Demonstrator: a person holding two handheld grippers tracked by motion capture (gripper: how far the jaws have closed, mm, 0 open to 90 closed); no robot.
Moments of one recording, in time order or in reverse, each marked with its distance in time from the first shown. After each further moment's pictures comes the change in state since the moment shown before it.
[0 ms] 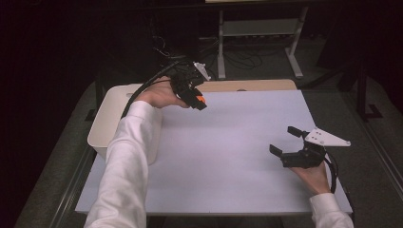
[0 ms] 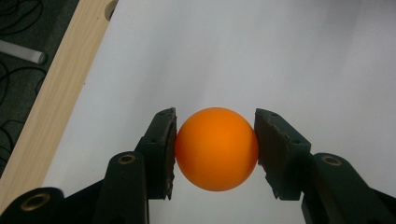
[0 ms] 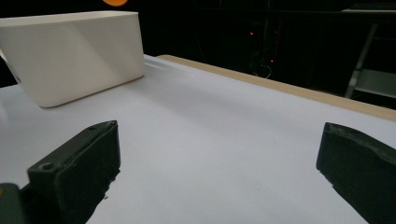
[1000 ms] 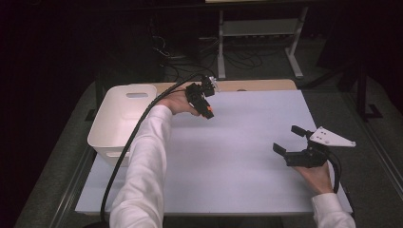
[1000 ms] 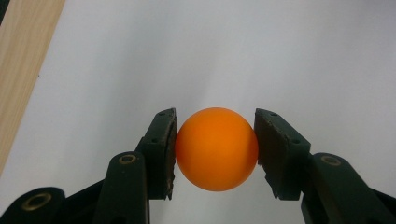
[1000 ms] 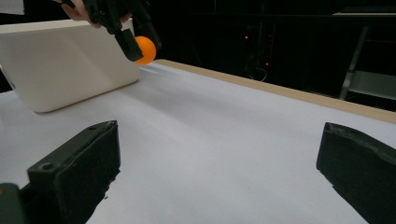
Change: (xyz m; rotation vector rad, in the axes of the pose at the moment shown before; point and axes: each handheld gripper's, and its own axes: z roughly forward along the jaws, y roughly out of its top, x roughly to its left) left arm 0.016 0.001 0.080 0.071 -0.062 -0.004; right arm -0.008 -0.001 -0.007 -0.023 -0.016 0.017
